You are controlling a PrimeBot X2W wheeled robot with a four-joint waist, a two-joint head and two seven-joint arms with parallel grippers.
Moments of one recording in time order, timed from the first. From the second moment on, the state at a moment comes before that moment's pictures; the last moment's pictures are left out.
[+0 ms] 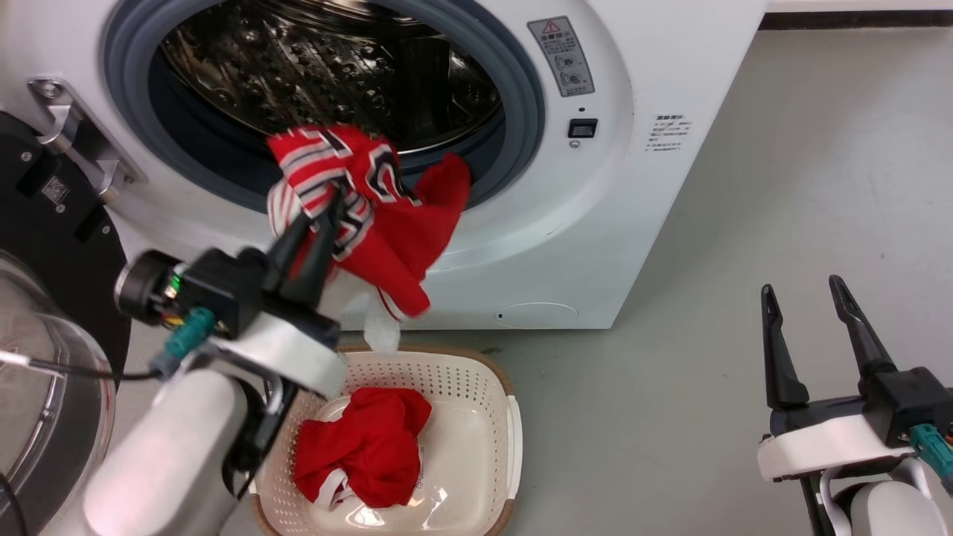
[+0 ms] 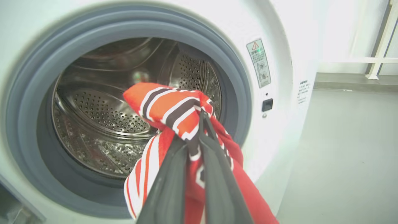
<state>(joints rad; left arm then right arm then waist) -0.51 0.52 -0.56 0.11 -0.51 0.07 -0.25 -0.10 -0.05 -0.07 0.07 -0.06 0.13 -0.26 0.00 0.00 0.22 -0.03</state>
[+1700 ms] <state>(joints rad) -0.88 0.28 -0.80 1.17 -0.46 -0.12 -0.26 -0.29 -0.05 -0.04 -0.04 -0.01 0.13 -0.26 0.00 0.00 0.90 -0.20</state>
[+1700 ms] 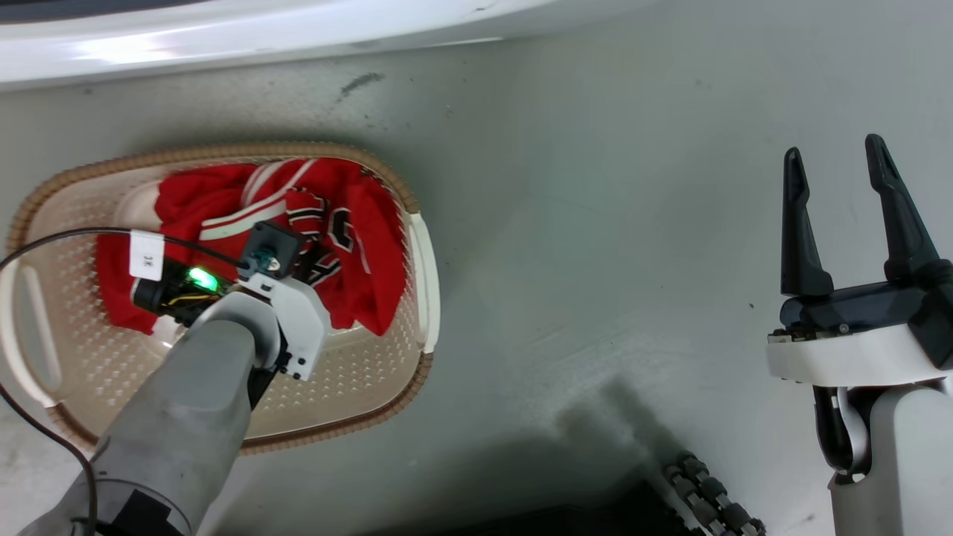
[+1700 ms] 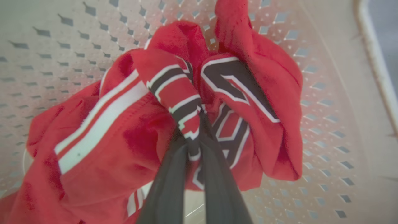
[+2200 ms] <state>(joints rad) -0.91 0.26 -0.80 1.22 -0.47 -0.11 -0.26 -0.30 -0.05 -0.04 -0.04 -0.01 0.13 -0.26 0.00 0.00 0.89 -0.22</state>
